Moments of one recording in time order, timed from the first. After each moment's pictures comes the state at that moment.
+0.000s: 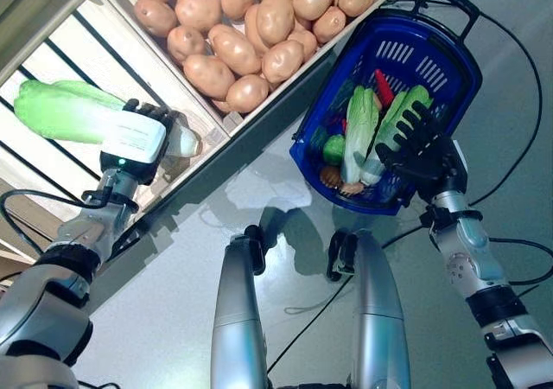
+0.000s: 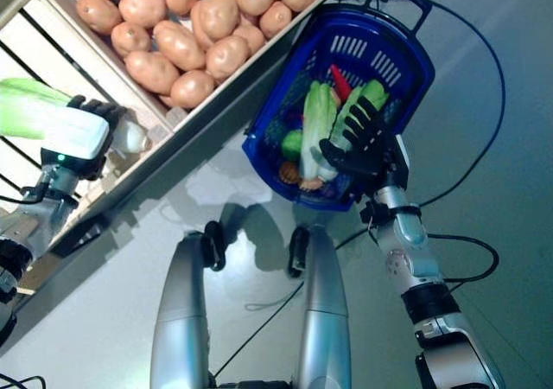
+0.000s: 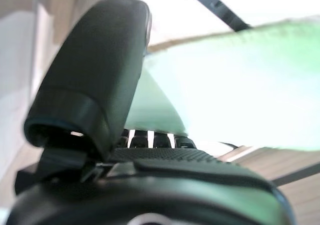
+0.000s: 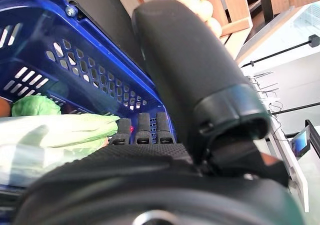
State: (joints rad) left arm -0.83 0.96 -0.70 0.90 0.77 -0.05 0.60; right arm -0.48 -0.59 0.21 0.39 0.88 -0.30 0.02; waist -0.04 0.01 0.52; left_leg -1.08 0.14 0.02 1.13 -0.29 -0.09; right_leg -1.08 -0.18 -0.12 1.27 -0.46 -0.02
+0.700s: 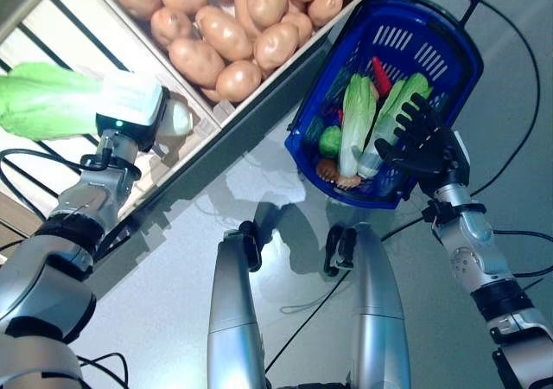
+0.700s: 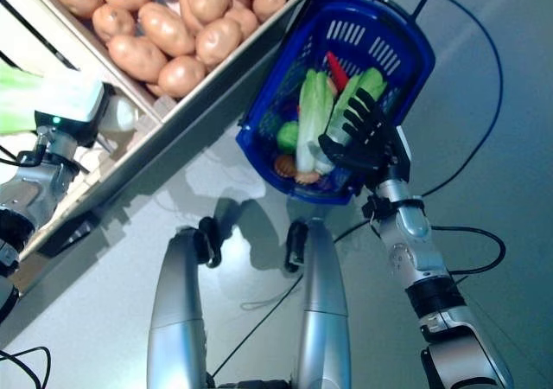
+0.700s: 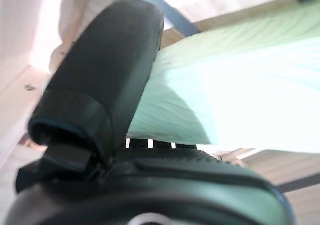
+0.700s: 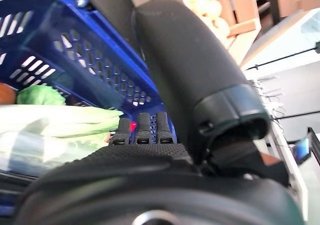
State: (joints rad) left arm -0.91 0.96 -0.73 0.88 0.69 -0.04 0.50; right arm -0.47 -0.62 0.24 0.39 0.88 -0.30 0.02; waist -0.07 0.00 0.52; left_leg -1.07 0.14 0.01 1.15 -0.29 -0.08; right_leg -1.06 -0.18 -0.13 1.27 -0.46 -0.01
